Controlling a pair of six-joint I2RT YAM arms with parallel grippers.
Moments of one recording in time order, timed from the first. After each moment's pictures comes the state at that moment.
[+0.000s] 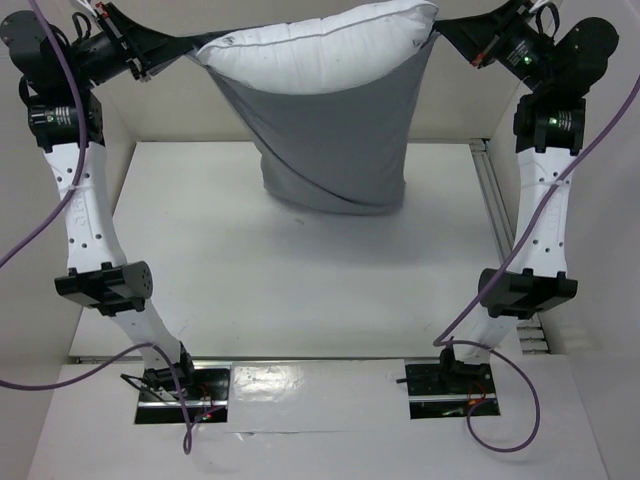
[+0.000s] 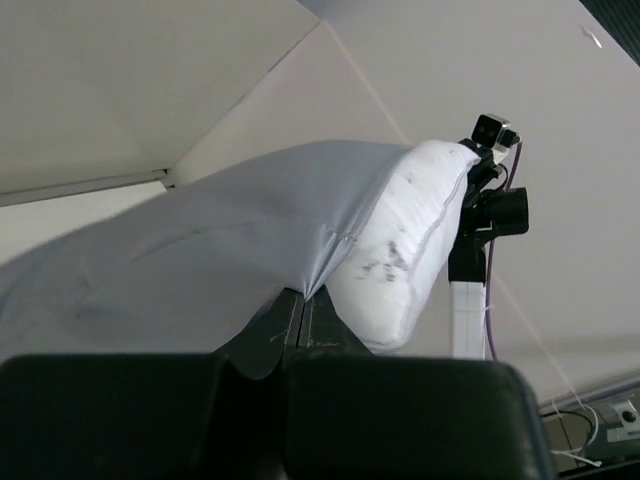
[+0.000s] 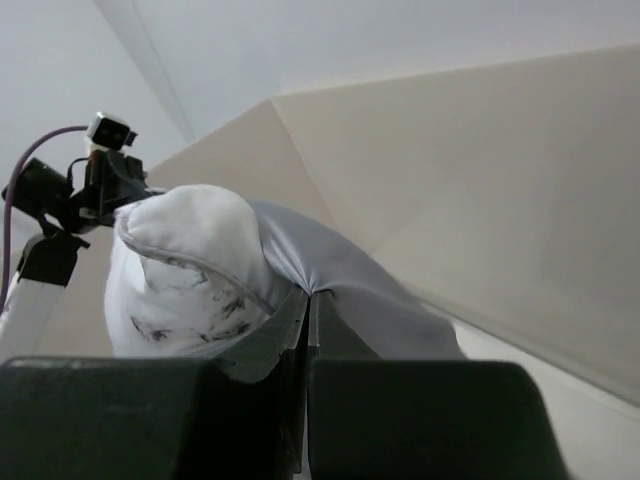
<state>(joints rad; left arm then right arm) 0.24 1.81 2.45 -0.29 1.08 -1.14 -0.14 1.72 2.30 -0.10 -0.86 0.78</state>
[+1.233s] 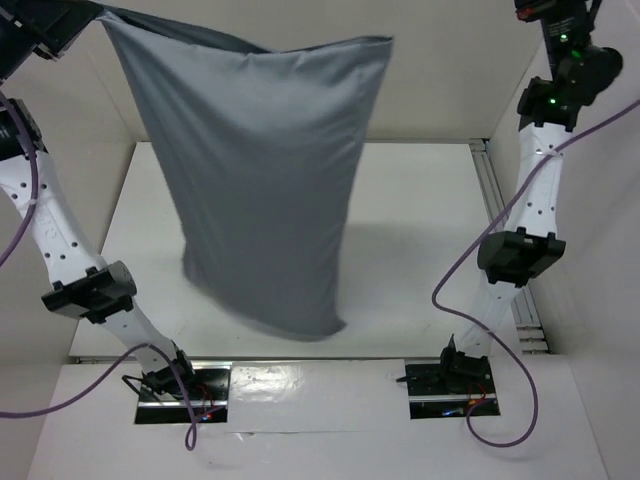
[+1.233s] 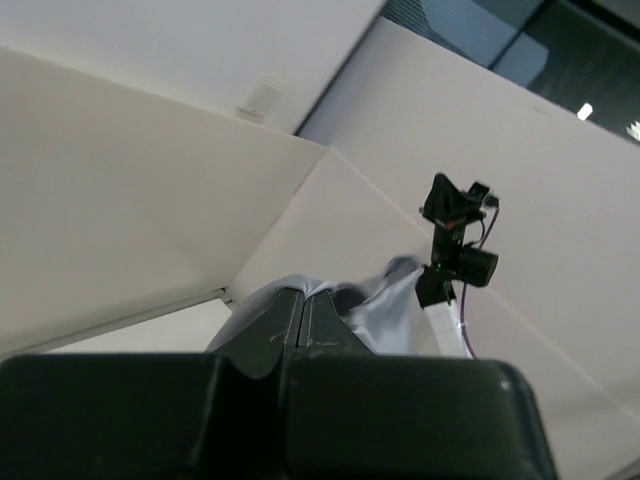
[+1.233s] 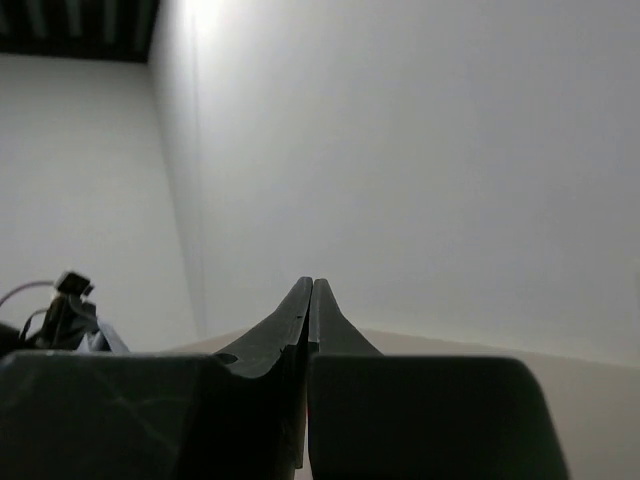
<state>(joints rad) 0.53 1.79 2.54 0.25 1.11 -1.52 -0.24 2.00 2.54 0.73 -0.61 1.22</state>
